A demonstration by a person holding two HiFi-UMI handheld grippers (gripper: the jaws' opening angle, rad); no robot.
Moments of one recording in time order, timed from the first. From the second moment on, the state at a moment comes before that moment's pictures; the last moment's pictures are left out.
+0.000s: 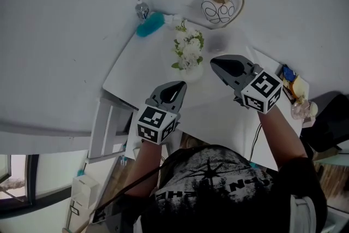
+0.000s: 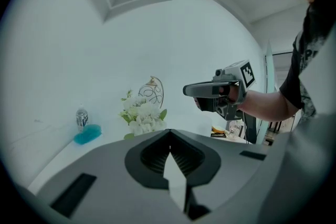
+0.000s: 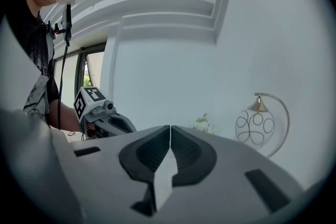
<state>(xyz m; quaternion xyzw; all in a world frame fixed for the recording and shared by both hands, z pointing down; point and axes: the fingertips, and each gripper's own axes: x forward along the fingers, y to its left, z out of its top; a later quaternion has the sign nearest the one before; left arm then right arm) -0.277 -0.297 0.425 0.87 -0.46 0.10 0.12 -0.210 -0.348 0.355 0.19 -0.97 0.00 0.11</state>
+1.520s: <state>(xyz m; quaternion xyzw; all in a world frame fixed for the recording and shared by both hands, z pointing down) -0.281 -0.327 0.444 0.88 -0.44 0.11 0.15 -0.254 -0.427 0.550 0.03 -0.94 0.04 0.33</state>
